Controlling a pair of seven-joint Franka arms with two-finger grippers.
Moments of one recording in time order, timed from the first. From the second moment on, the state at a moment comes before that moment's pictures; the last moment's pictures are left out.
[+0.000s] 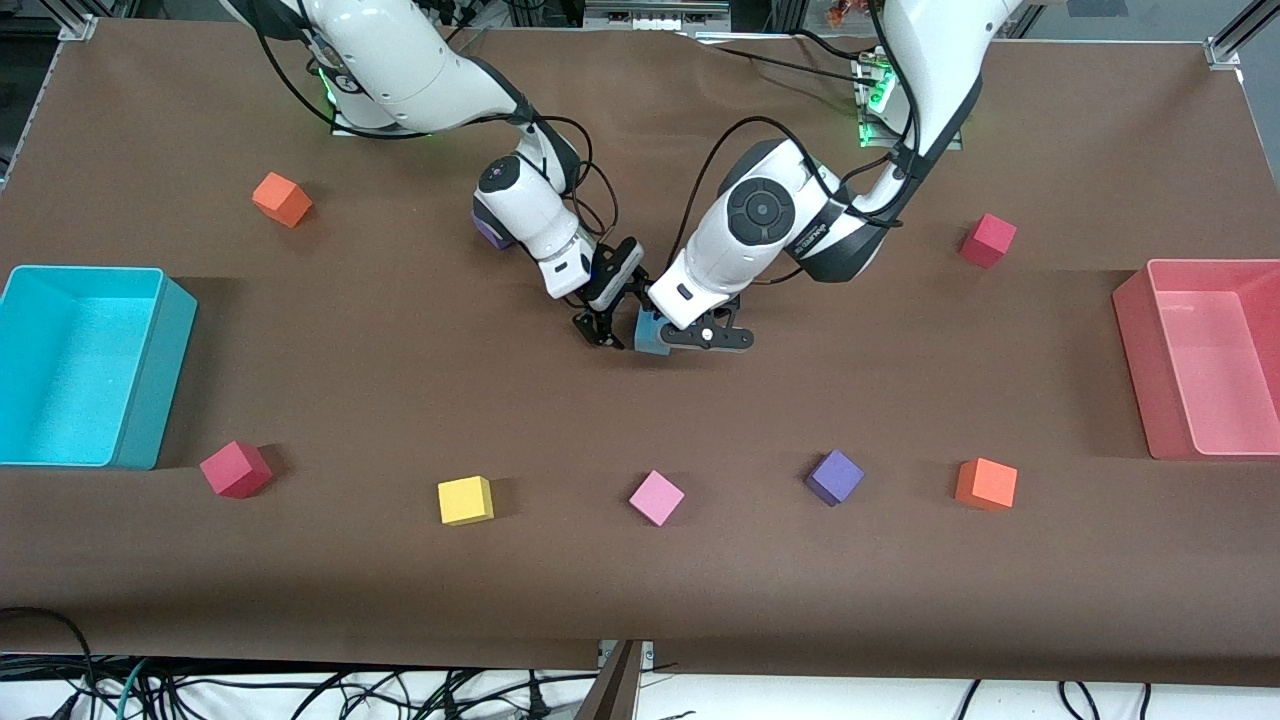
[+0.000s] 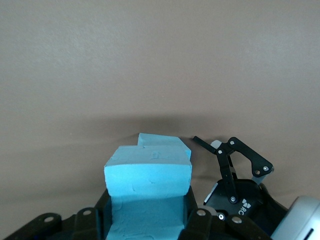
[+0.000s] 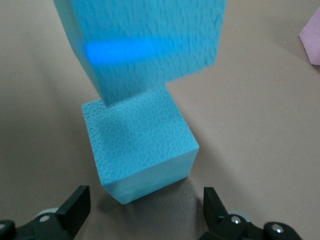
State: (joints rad) left arm -0.31 0.55 -0.43 -1.74 -0.02 2.31 -0.69; right arm 0.56 0.76 0.21 -2.11 -0.14 3.51 -0.21
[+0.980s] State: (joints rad) left arm -0.34 0.58 -0.43 -1.73 -0.02 2.33 -0.72; right arm 0.56 0.76 0.21 -2.12 -0.14 3.51 -0.21
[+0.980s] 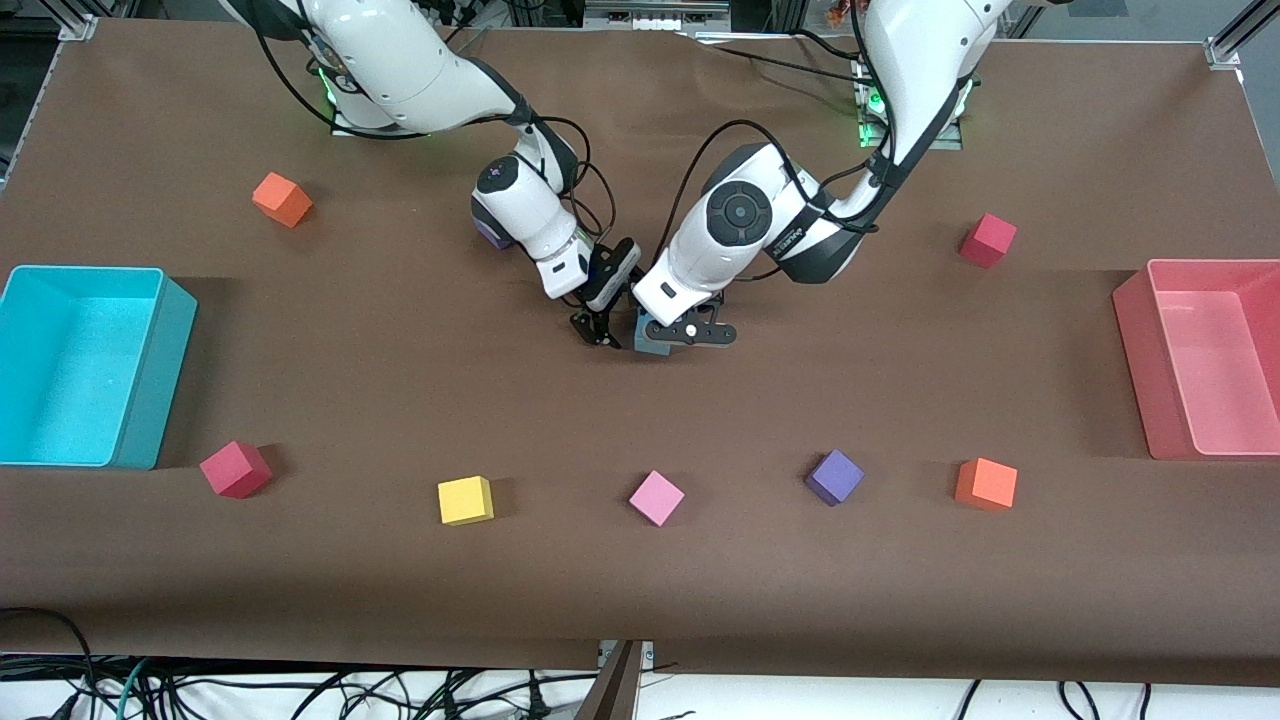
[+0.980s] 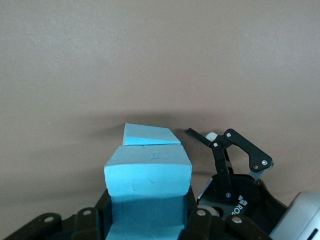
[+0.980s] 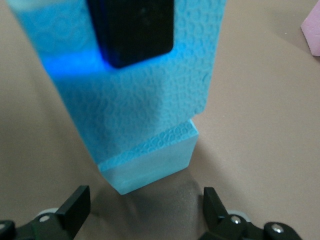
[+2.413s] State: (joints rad) left arm -0.35 0.60 -0.43 -1.73 -0.02 2.33 -0.72; right arm 0.56 0.76 0.21 -2.12 -0.14 3.51 -0.21
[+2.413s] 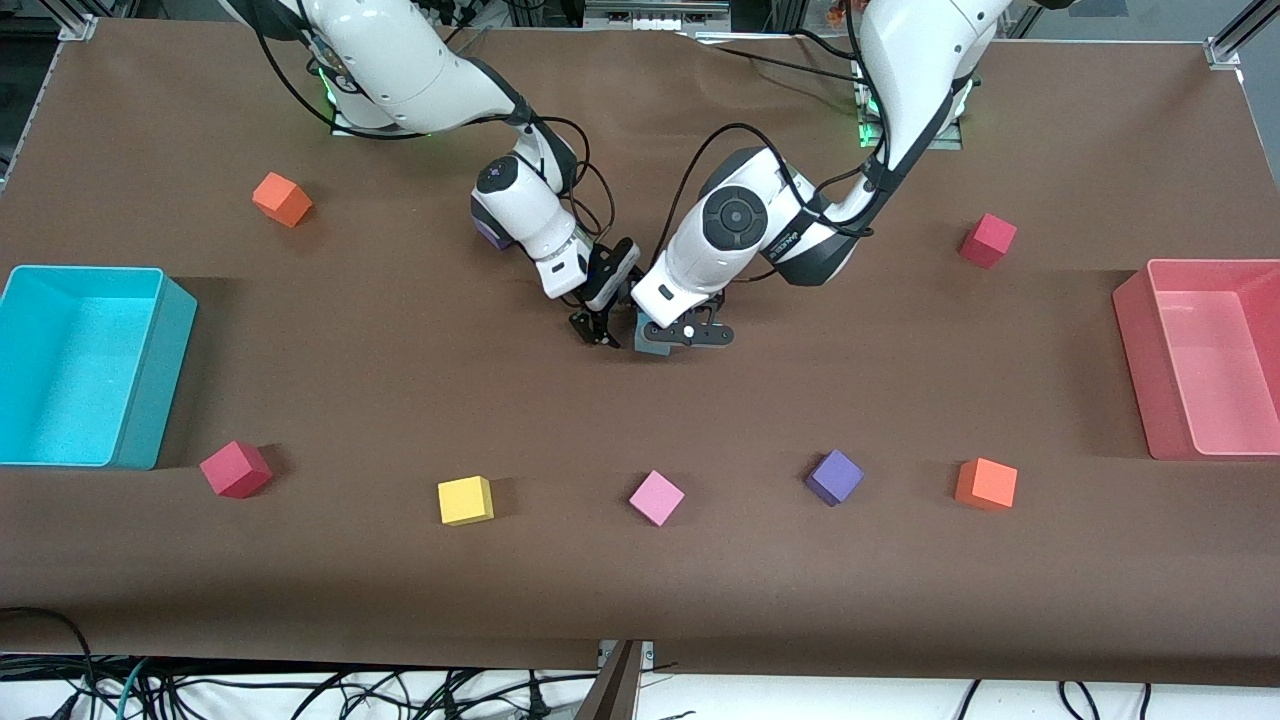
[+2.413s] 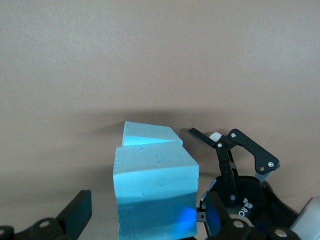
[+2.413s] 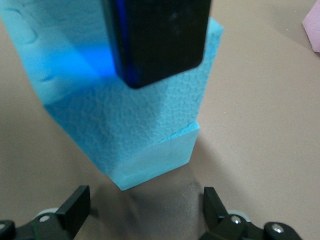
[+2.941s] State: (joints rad) left arm -0.33 0.59 -0.43 -1.70 -0.02 2.34 -0.73; right arm 0.56 0.76 0.21 -2.12 -0.14 3.51 -0.21
